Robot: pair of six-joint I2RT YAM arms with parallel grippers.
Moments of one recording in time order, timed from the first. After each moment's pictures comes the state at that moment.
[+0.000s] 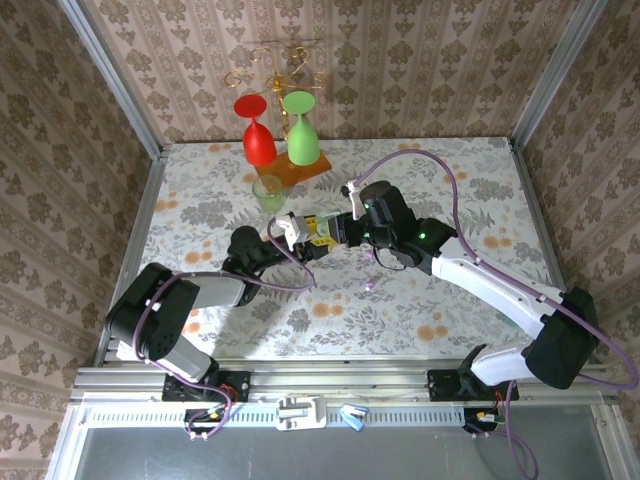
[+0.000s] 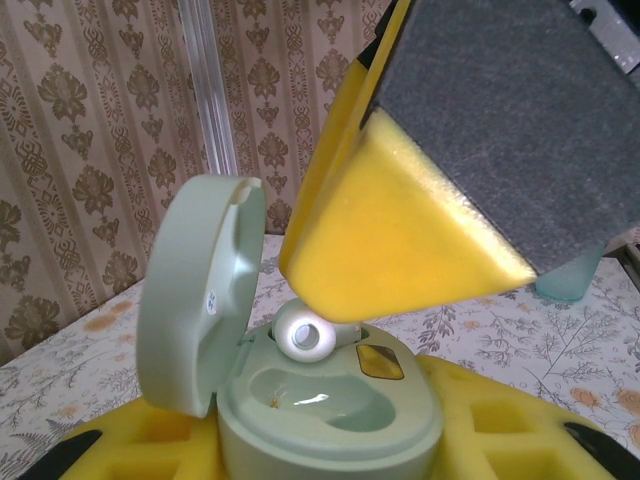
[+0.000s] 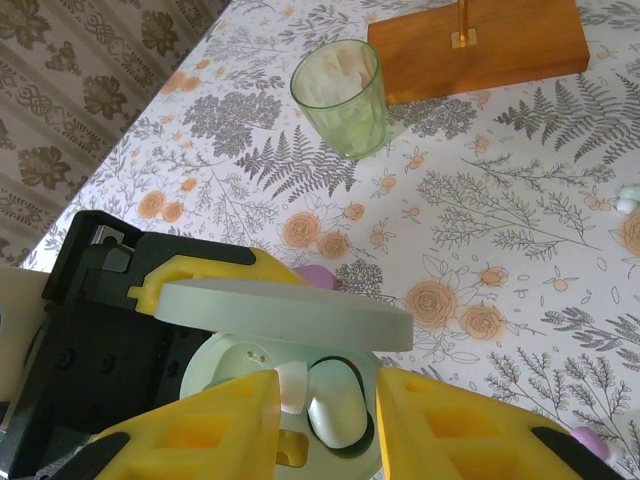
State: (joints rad) left arm -0.59 1.55 0.52 1.16 0.70 0.01; right arm 0.72 1.38 1.18 -0.39 -0.01 0.36
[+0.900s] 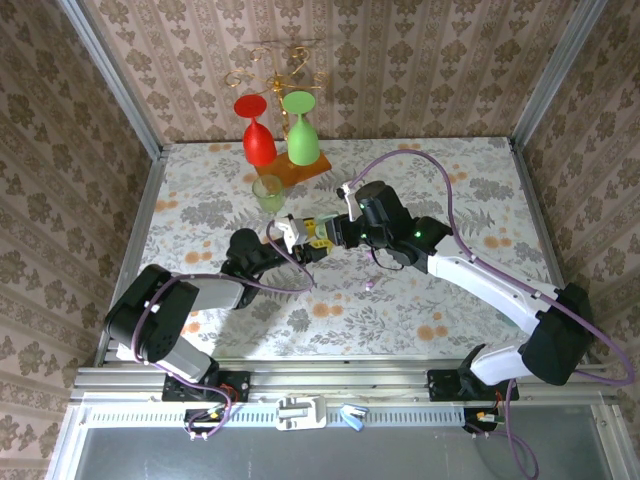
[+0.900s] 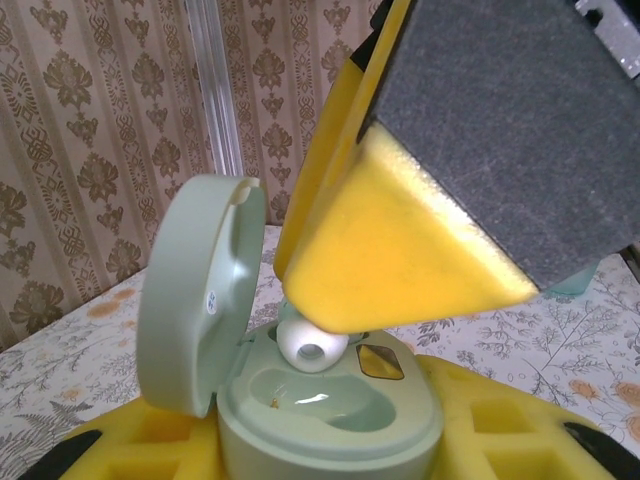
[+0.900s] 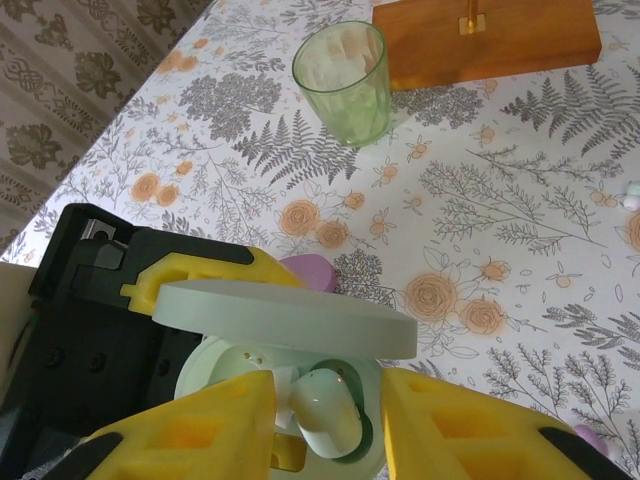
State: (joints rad) left arm -0.59 1.54 0.49 1.16 0.69 0.01; right arm 0.73 1.40 1.20 -0.41 -0.01 0.33
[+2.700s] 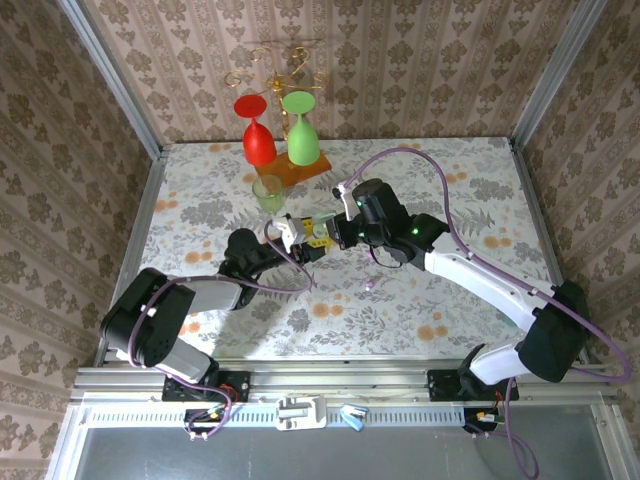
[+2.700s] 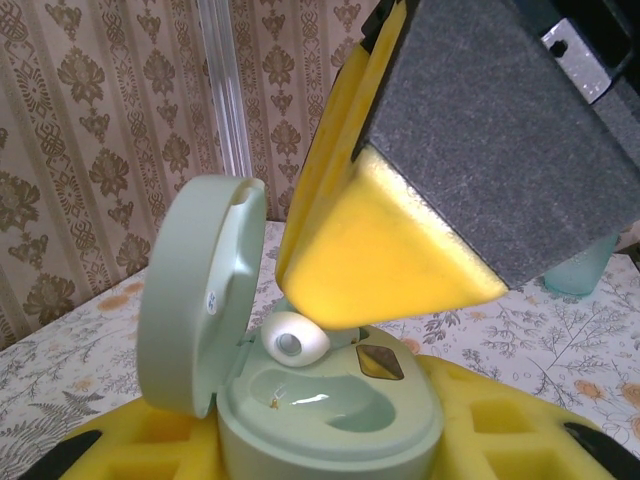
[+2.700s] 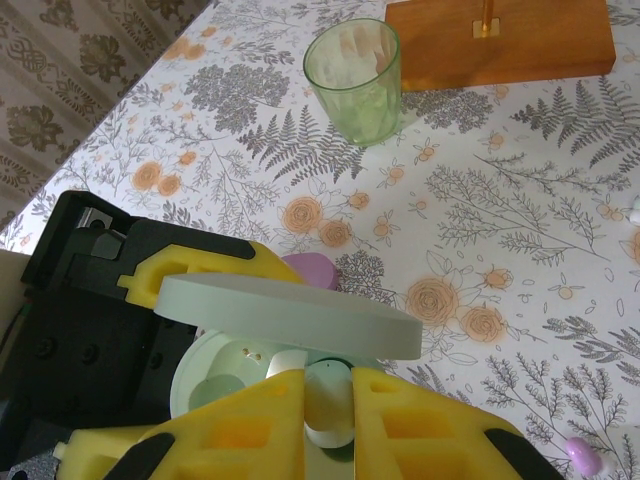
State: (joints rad) left arm -0.59 1.51 0.48 1.13 0.68 0.01; right arm 0.73 1.42 1.23 -0.43 -0.03 0.29
